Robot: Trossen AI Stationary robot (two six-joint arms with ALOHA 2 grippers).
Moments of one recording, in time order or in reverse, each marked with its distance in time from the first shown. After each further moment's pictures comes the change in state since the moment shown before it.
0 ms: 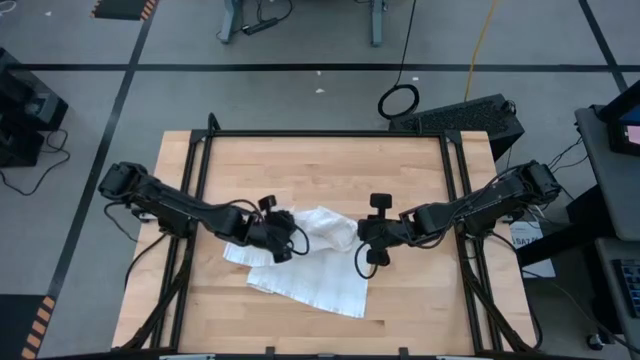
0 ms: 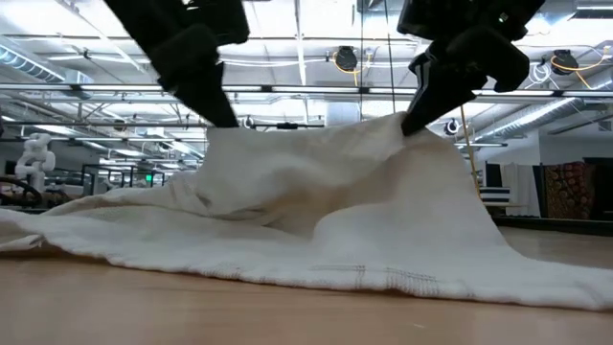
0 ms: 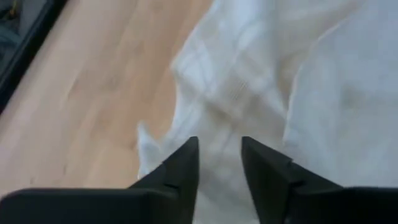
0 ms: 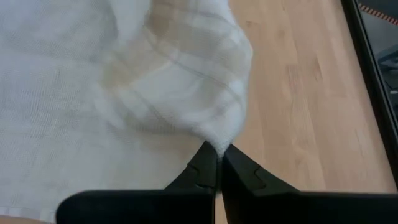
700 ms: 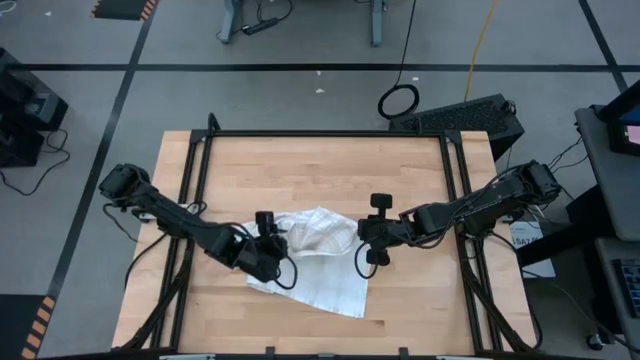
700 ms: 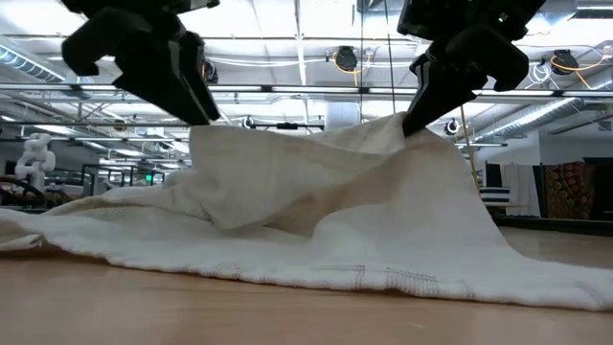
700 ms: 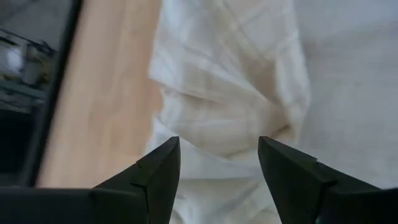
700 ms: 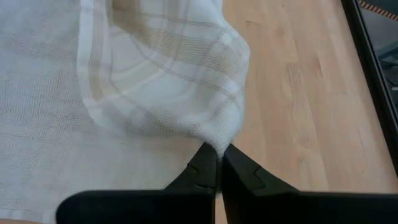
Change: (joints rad) left arm -0.180 0.019 0.035 -0.092 -0.145 0.164; right arm 0.000 0.000 0.000 0.001 0.000 0.018
